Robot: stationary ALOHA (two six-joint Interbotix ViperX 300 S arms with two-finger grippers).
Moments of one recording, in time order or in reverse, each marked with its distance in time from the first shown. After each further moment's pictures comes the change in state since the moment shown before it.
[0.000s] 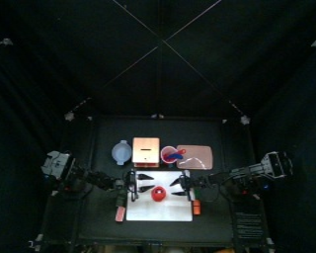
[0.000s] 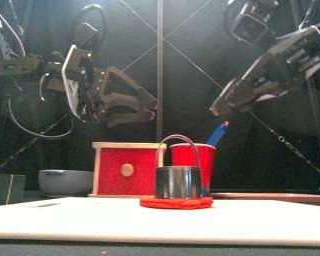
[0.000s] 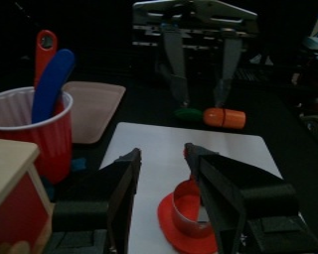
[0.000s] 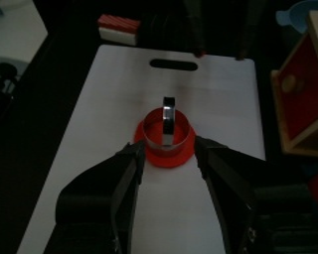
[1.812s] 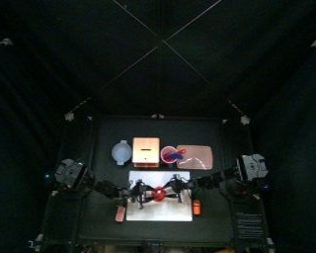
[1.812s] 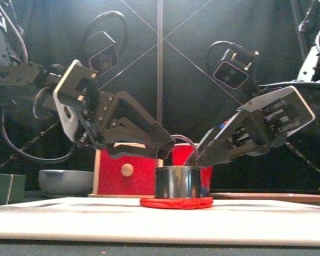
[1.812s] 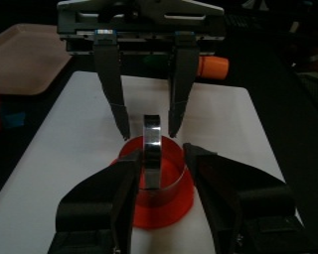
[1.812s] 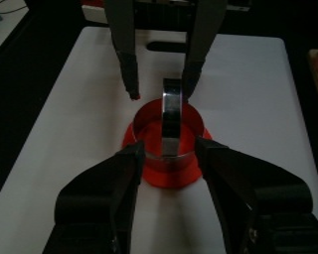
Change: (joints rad) left arm -0.094 0.160 -0.115 -0.084 0.120 0.005; right arm 0.002 0.399 -0.115 0.089 -0.261 -0.101
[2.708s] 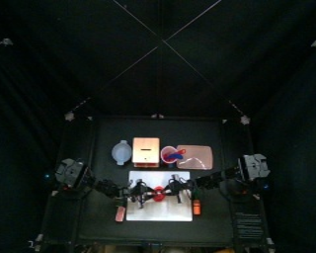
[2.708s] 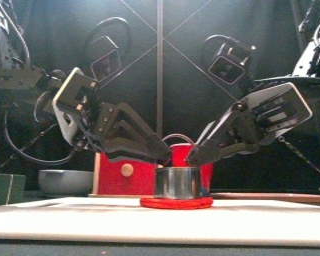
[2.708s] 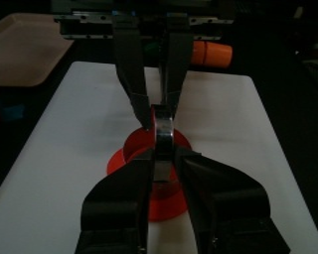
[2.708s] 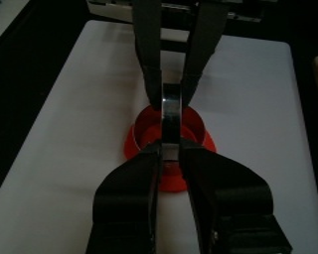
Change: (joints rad) left arm 0.008 0.003 0.002 0.029 0.054 0.005; right arm -0.003 -0.014 -0.032 -0.041 0.077 -0.008
